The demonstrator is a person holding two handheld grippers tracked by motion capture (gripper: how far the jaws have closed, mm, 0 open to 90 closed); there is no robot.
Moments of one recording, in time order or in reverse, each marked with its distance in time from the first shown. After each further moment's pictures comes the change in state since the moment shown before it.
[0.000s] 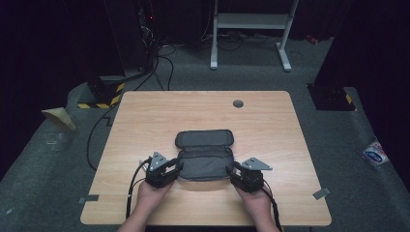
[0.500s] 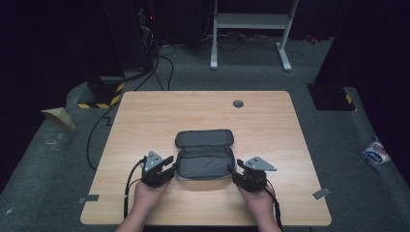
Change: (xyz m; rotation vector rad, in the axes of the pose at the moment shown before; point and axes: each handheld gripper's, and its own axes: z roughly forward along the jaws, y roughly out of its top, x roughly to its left) left arm 0.005 0.006 -0.016 -0.053 0.031 0.005; right arm -0.002 0.007 -0.013 -0.049 -0.017 -0.011
